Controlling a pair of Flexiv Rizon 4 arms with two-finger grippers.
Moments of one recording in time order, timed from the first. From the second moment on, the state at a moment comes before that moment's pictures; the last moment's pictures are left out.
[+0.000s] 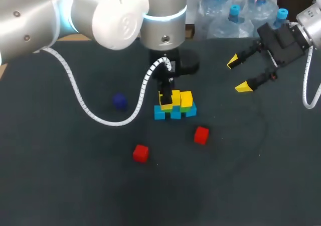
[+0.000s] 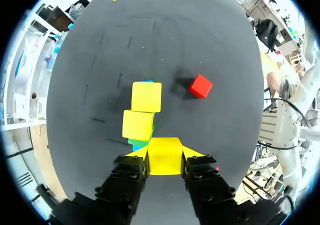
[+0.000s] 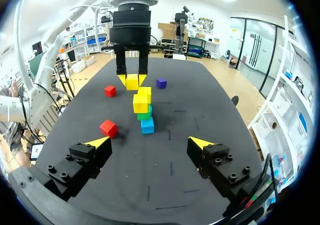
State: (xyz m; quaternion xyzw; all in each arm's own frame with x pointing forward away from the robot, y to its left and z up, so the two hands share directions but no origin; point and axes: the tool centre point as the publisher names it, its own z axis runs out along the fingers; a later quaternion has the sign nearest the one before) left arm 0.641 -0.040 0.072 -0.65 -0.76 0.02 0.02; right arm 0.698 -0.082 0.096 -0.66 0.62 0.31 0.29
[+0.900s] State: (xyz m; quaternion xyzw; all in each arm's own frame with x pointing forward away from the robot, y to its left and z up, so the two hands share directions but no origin) left arm 0.664 -0.021 0.066 -0.65 -0.76 0.02 0.02; right arm 0.698 -0.082 0.096 -0.66 0.62 0.31 0.29
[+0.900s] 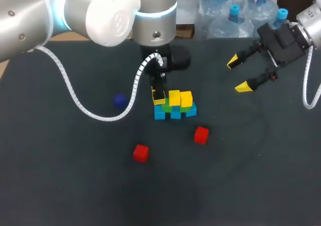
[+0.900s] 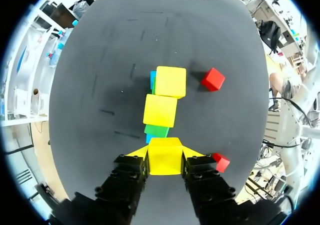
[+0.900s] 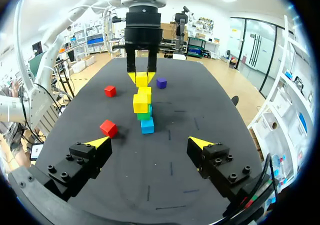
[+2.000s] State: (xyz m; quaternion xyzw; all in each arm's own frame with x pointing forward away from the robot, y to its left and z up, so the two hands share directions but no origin) left arm 0.672 -0.034 0.057 -0.66 -0.75 0.03 0.04; right arm 0.698 -0.082 0.096 -0.66 0.62 0.31 0.29
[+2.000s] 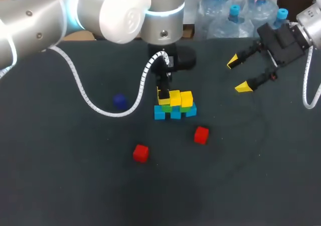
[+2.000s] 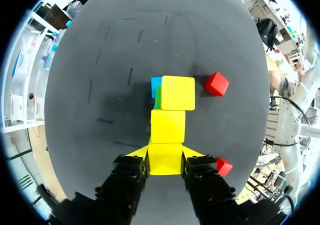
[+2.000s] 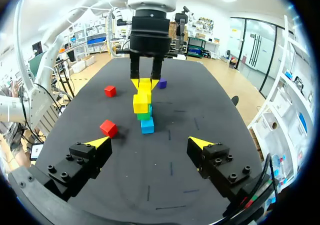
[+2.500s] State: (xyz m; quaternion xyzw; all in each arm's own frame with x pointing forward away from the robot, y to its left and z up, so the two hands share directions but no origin) left arm 0.671 -0.032 0.055 -0.66 -0.75 0.03 0.04; right arm 0.698 -0.082 0.096 -0.66 0.62 0.31 0.29
